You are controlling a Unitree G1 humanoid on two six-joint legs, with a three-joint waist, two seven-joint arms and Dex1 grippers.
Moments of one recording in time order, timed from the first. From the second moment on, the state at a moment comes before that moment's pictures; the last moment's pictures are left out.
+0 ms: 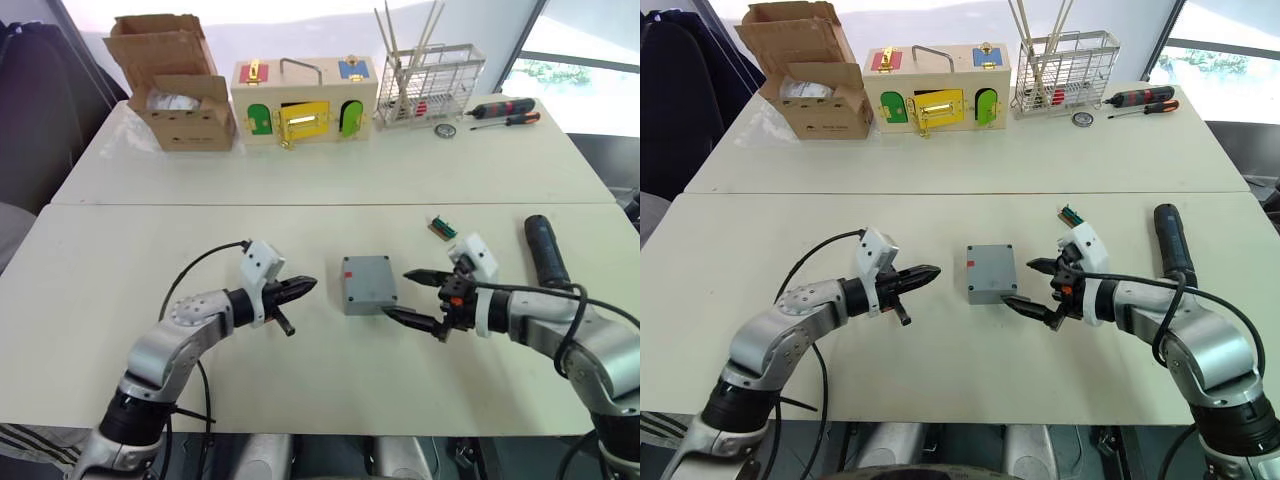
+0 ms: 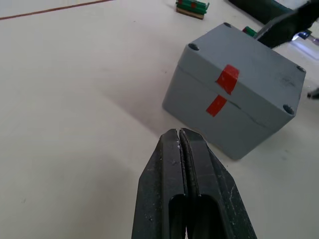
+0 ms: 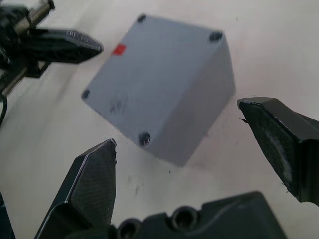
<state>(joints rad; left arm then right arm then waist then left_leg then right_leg) -0.27 0.43 -0.16 -0.29 -0.48 0.67 -0.63 -0.14 -0.78 -0.04 -0.53 0.58 0.90 0.72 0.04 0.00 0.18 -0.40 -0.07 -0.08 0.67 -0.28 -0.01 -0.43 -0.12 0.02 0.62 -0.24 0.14</state>
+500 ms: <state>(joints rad) -0.53 0.30 -0.26 0.10 -0.33 0.45 -0.79 -0.09 -0.65 0.00 -0.64 0.66 1.03 0.60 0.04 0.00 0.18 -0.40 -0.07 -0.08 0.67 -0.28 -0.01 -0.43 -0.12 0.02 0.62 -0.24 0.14</state>
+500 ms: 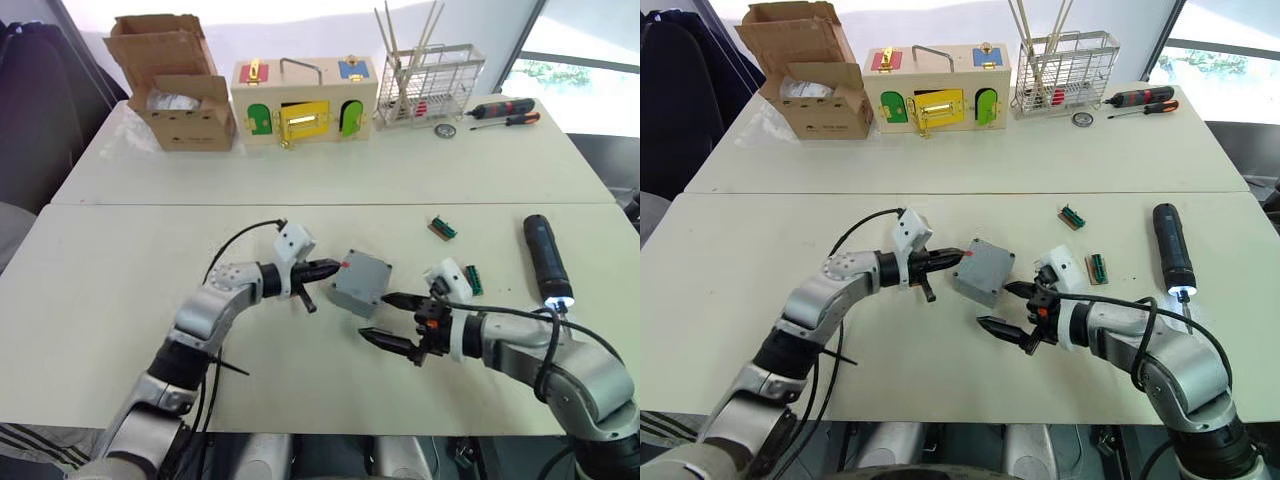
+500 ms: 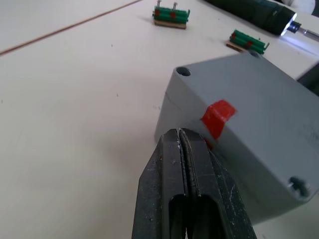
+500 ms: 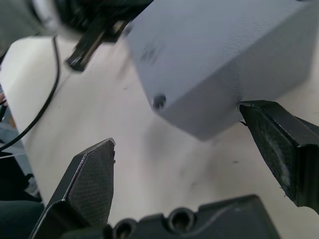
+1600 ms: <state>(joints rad) -0.33 0.36 -0.26 -0.13 -0.26 0.55 -0.79 -0.22 -0.85 0.18 -0.41 0.39 0.67 0.86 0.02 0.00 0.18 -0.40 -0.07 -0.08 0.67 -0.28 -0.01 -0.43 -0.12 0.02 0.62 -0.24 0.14</state>
